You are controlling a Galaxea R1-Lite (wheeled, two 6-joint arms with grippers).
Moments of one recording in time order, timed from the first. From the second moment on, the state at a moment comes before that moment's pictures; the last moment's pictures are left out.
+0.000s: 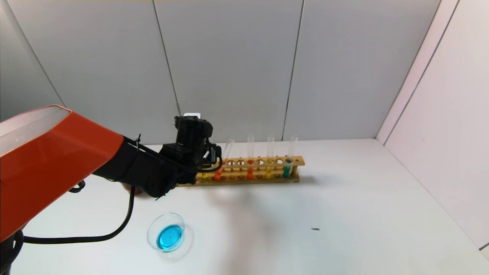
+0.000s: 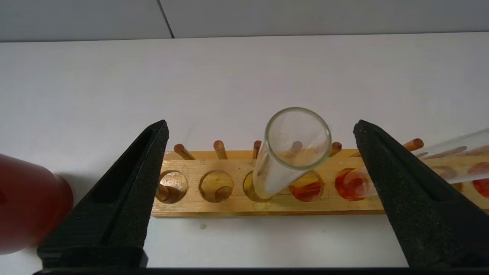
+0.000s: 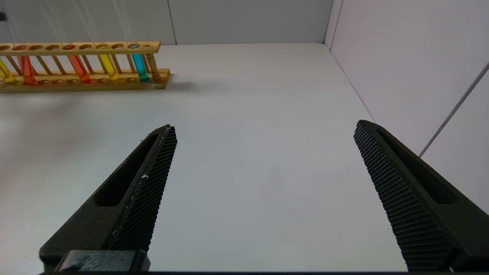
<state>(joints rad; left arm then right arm) -0.51 2.10 -1.14 -0.54 0.48 -0.24 0.00 0.00 0.00 0.00 -0.01 0.01</state>
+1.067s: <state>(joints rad) -0.52 2.09 -1.12 -0.58 0.48 -0.23 0.00 0.00 0.00 0.00 -0.01 0.01</state>
